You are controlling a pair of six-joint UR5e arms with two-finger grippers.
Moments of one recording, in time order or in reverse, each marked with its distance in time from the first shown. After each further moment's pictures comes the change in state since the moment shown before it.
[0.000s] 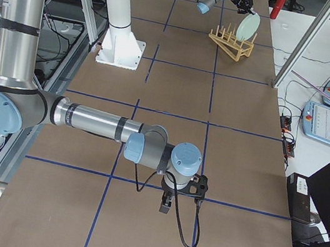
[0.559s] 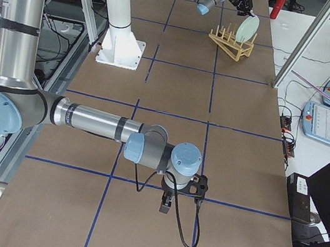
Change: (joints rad) left arm 0.015 -0.005 0.025 -0.002 0.000 0.000; right arm 0.000 0.000 0.000 0.000 0.000 0.000
